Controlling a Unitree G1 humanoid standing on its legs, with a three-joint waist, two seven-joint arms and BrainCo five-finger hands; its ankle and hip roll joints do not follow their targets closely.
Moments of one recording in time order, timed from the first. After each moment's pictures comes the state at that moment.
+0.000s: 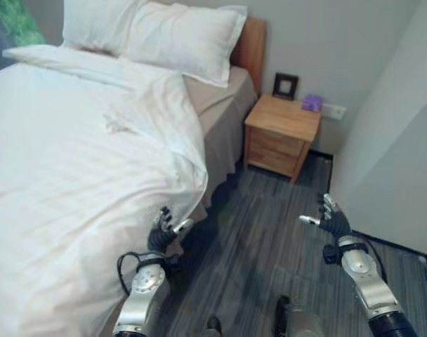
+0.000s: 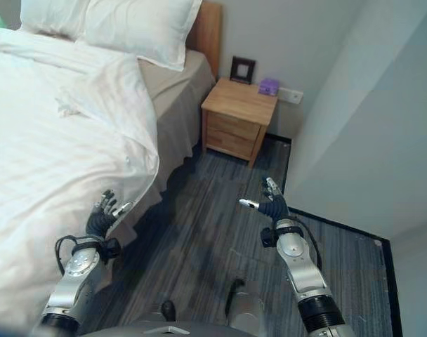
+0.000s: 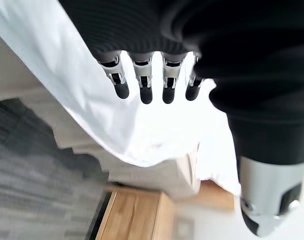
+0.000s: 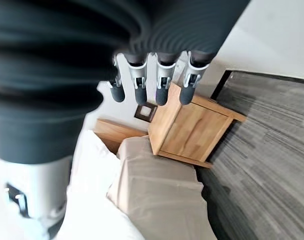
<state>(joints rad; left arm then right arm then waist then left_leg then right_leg) 0.07 0.29 -0.01 0.11 -0.34 0.02 0.24 -0.01 -0.34 0.12 0.12 0.07 0.01 -0.13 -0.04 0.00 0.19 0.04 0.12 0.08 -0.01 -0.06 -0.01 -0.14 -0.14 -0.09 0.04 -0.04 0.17</state>
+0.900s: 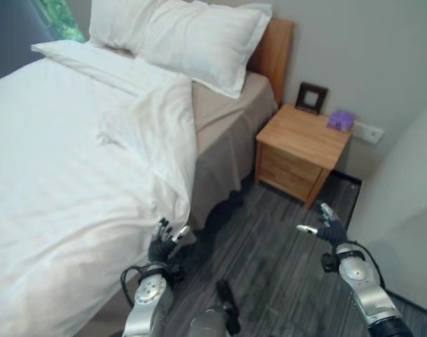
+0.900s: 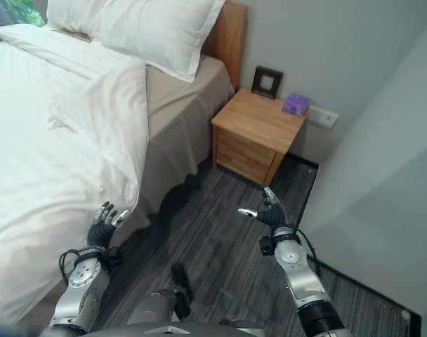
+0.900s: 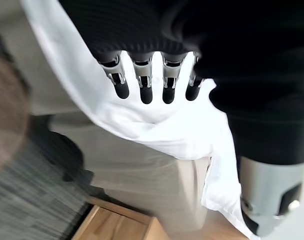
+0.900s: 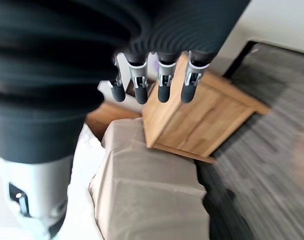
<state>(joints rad) 0.16 0.20 0.02 0.13 -0.35 0.00 0.21 0.01 -0.34 0.20 0.16 0.04 0.02 -0.13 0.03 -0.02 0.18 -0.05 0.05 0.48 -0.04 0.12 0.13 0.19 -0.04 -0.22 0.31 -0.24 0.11</state>
